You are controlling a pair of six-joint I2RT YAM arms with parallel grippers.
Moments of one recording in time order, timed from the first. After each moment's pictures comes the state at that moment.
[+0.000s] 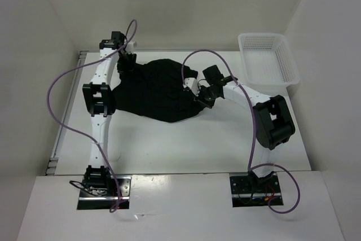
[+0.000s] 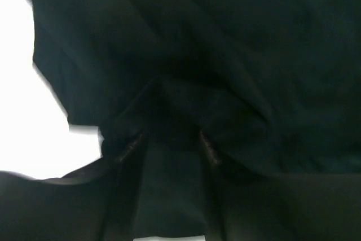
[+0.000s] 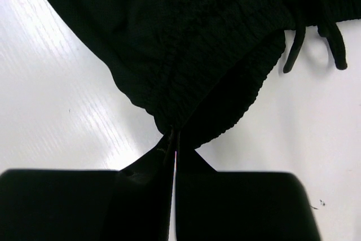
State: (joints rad) left arm 0.00 2.58 2.61 -1.19 0.20 0.07; right arm 0.43 1.79 1.26 -0.56 -0.32 -0.74
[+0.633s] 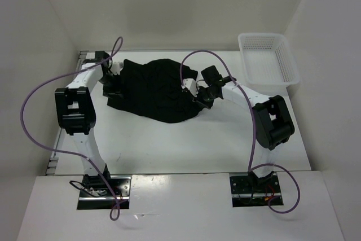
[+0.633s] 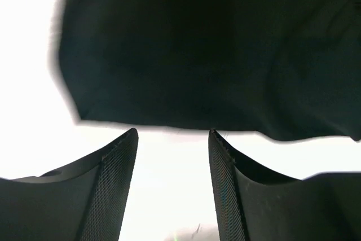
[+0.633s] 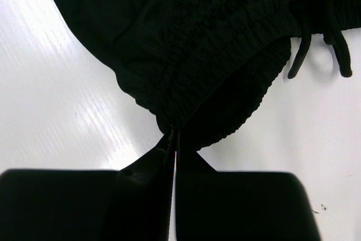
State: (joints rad) left arm 0.11 2.00 1.66 -0.95 0.21 0.07; right arm 0.45 1.79 1.27 -0.56 -0.32 -0.74
